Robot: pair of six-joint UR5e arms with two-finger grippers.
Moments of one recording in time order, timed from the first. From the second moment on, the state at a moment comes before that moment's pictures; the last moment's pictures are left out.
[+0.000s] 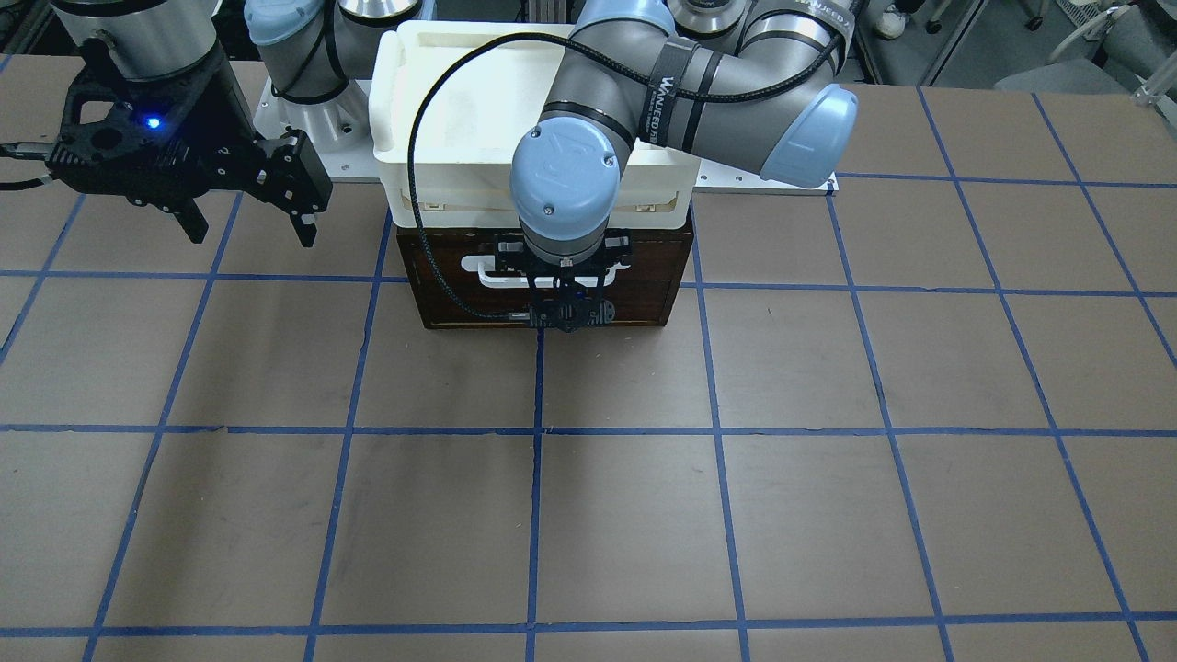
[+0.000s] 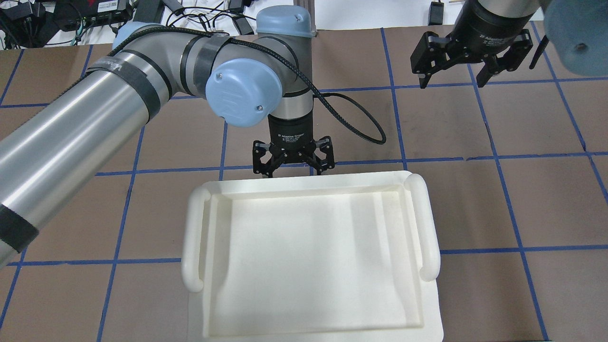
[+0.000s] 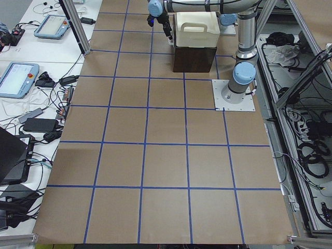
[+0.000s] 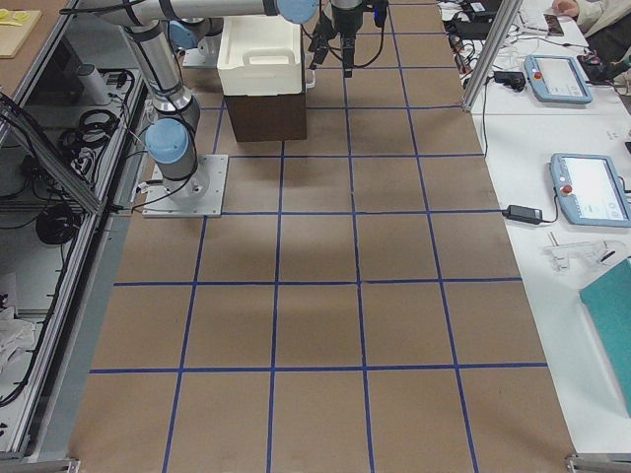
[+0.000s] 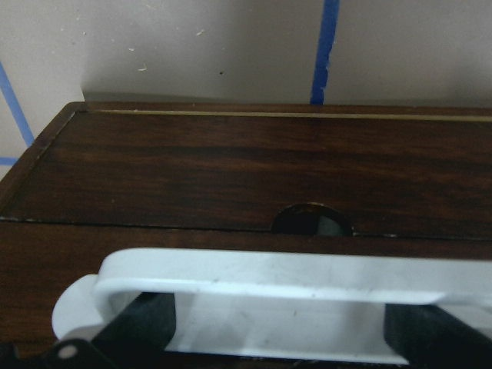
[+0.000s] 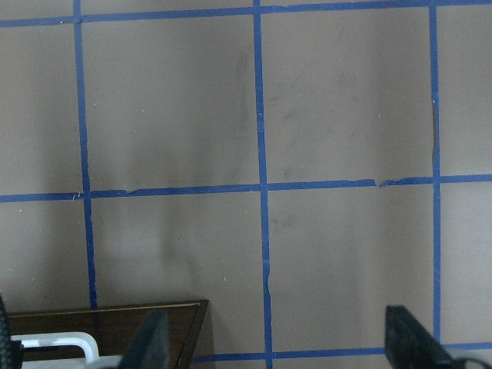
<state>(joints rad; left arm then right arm) -1.95 -1.93 -1.45 -1.69 1.45 -0.42 1.57 -1.57 1.52 -1.62 -1.57 0.03</state>
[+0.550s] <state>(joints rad) -1.86 -1.82 -1.33 -1.67 1.53 -0.33 1.57 -1.57 1.52 -1.62 -1.57 0.03</state>
